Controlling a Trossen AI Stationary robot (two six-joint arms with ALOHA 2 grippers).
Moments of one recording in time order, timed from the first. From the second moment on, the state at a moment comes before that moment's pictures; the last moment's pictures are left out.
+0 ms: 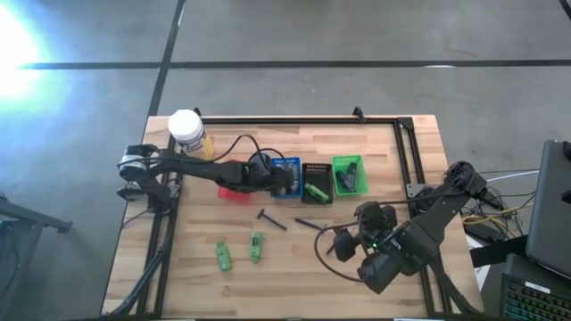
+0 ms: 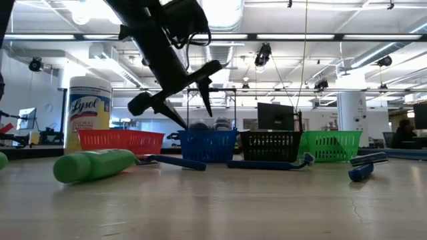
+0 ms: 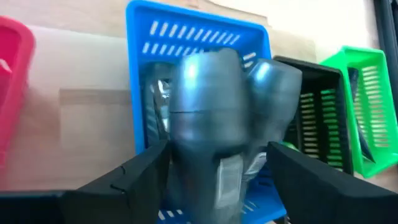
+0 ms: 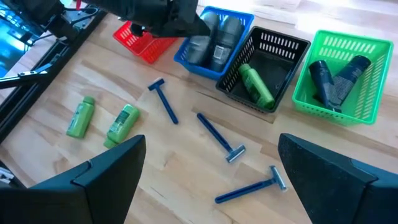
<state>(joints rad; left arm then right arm) 0.04 1.67 1.08 -0.33 -0.41 -1.46 0.71 1.73 1.84 -1.56 0.77 1.83</state>
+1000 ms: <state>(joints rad) -0.45 1.38 1.04 -0.91 0.09 -0.19 0.71 1.73 1.83 -1.54 0.76 1.80</state>
